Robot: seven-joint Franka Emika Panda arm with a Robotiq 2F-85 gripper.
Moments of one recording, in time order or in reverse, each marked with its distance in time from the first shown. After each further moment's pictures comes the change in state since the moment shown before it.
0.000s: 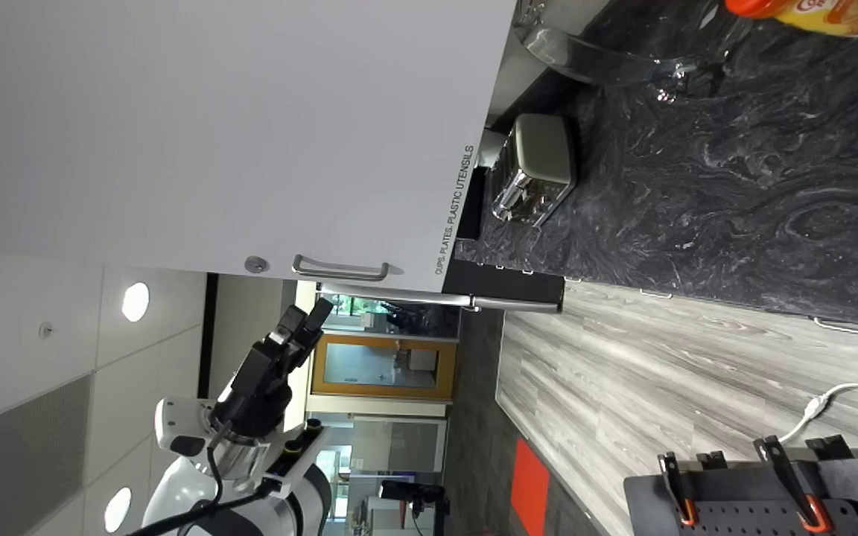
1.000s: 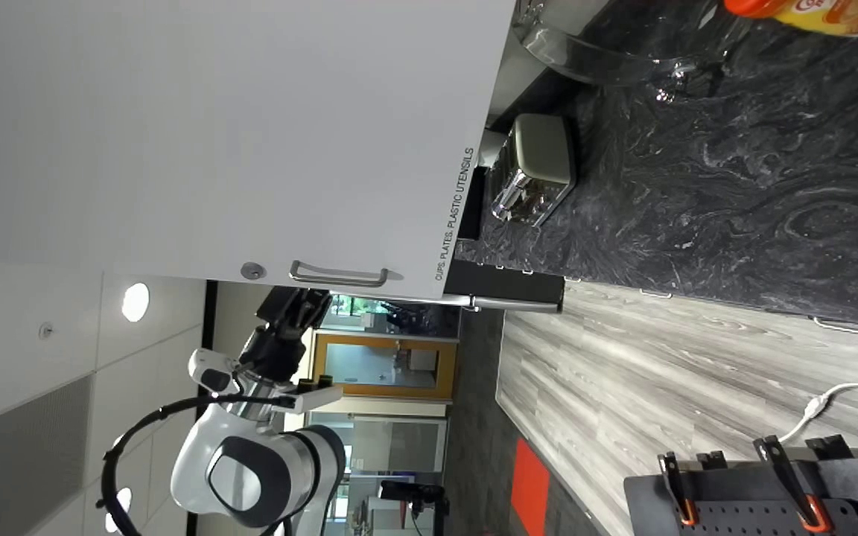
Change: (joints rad) arm 0.080 0.208 0.035 0.049 -0.022 0.236 -0.047
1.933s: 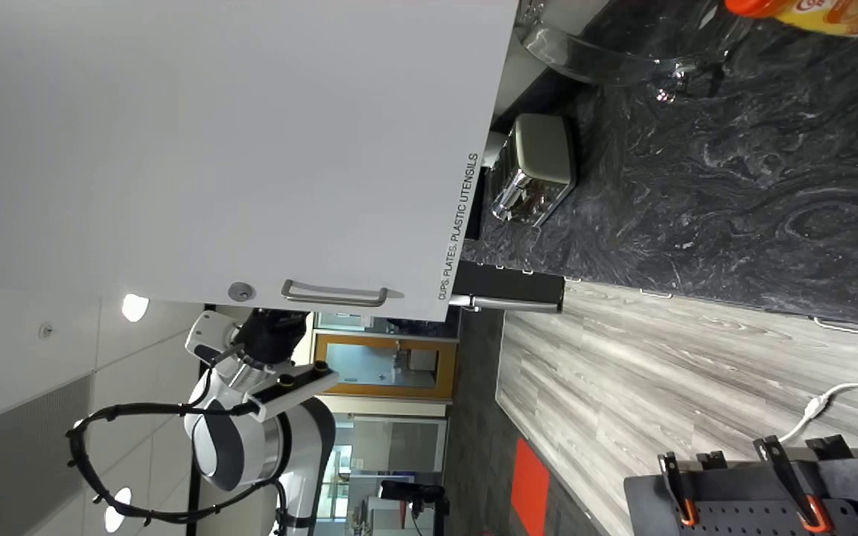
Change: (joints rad) arm -0.204 0.090 0.157 0.183 -0.258 -0.421 0.140
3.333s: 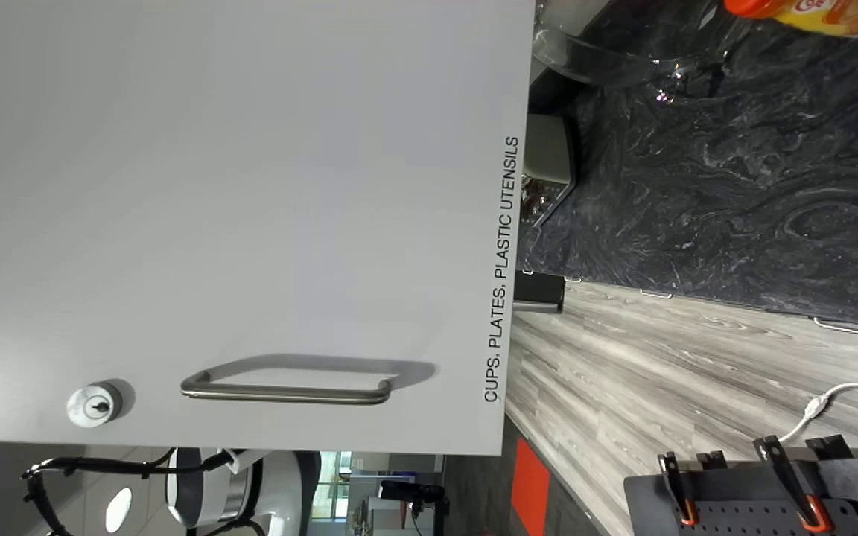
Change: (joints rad) arm 0.412 -0.039 -0.222 0.007 -0.373 -0.342 0.203
